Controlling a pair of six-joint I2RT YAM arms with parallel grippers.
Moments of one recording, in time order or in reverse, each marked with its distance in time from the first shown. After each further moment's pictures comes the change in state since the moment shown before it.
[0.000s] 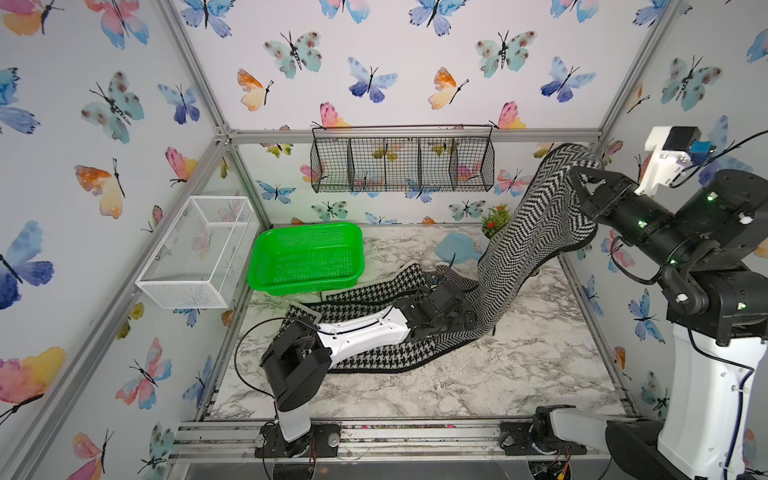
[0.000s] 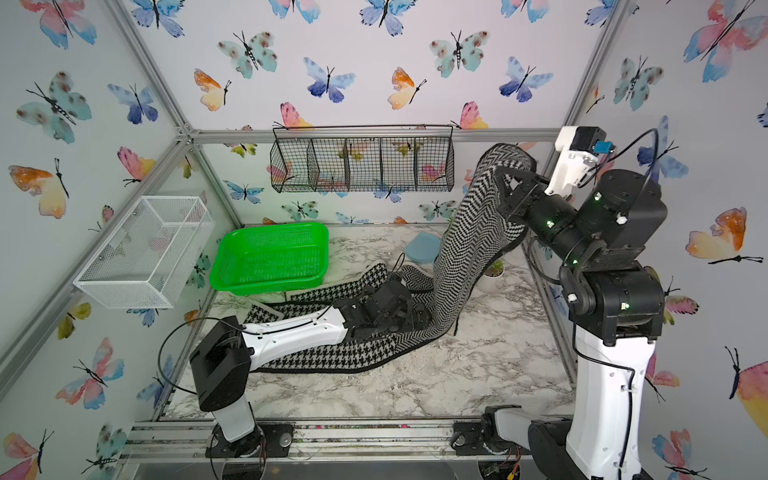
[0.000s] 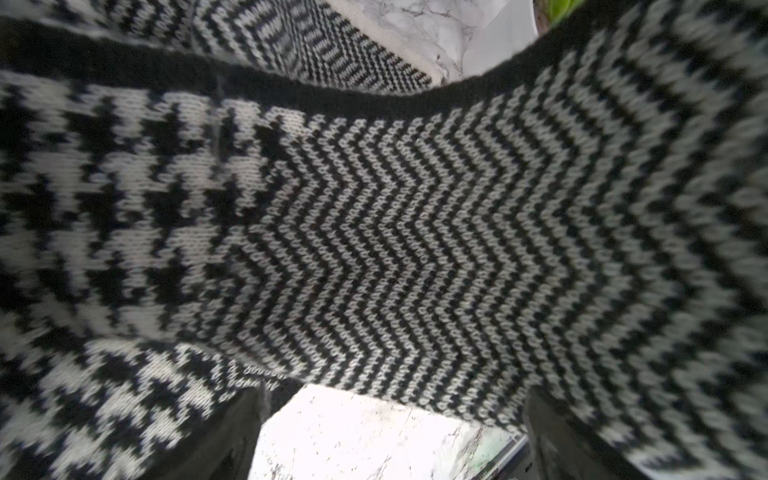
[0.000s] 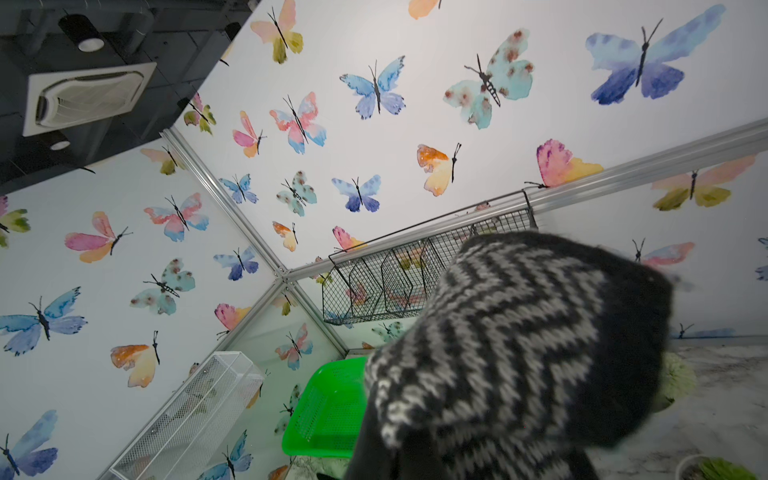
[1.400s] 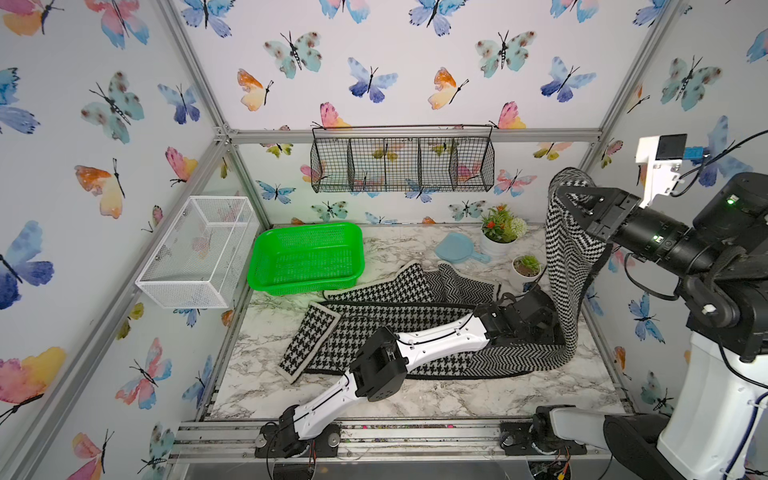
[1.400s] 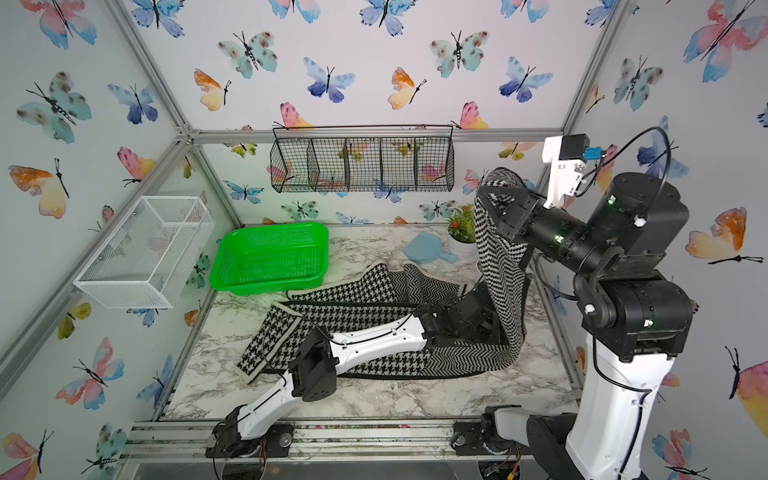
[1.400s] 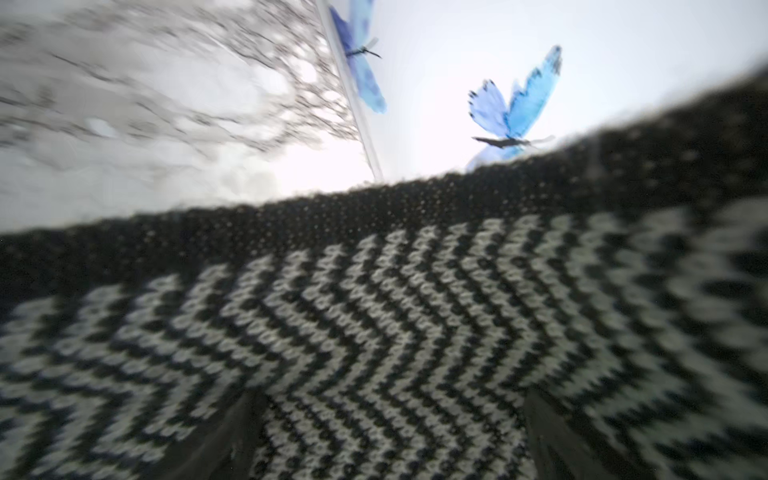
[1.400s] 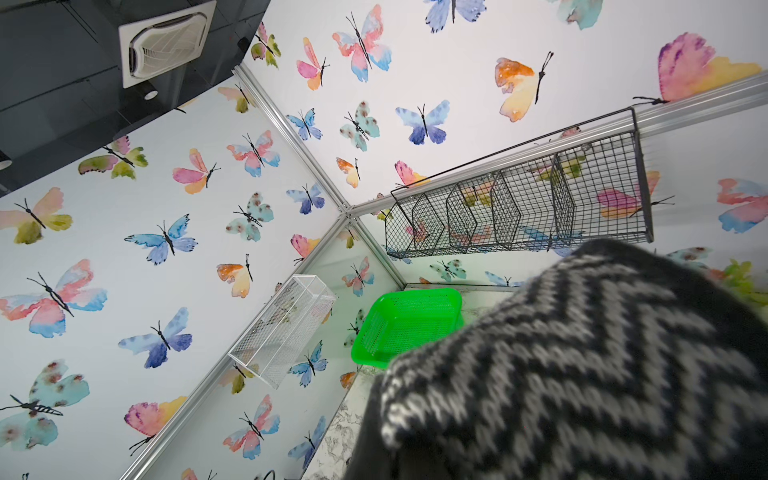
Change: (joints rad) left arm -0.223 0.625 0.978 -0.103 0.145 -0.048; right arm 0.000 0.034 0.178 -0.200 -0.269 0.037
